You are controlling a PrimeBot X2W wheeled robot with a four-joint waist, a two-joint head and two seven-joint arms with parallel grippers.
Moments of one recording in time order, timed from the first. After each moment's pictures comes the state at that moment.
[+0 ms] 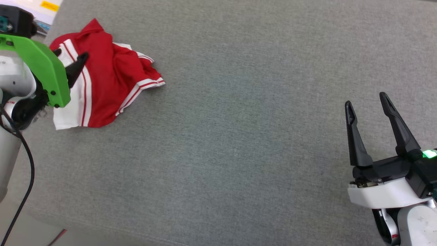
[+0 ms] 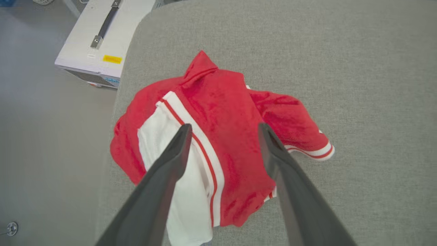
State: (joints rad) left arm -0.87 0.69 -0.49 0.43 -0.84 -0.13 0.48; right arm -0.08 -0.11 0.05 -0.22 0.04 0.13 -0.26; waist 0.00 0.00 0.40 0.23
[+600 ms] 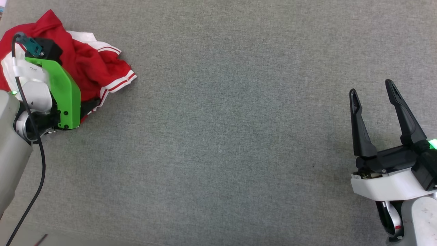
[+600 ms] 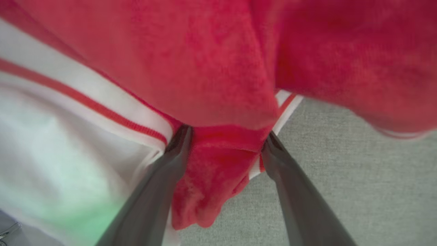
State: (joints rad) left arm -0.91 0.69 -0.70 0.60 -0.97 -0.13 0.68; right arm -0.13 -0.13 0.05 -0.23 0.05 0.13 -0.26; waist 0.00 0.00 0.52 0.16
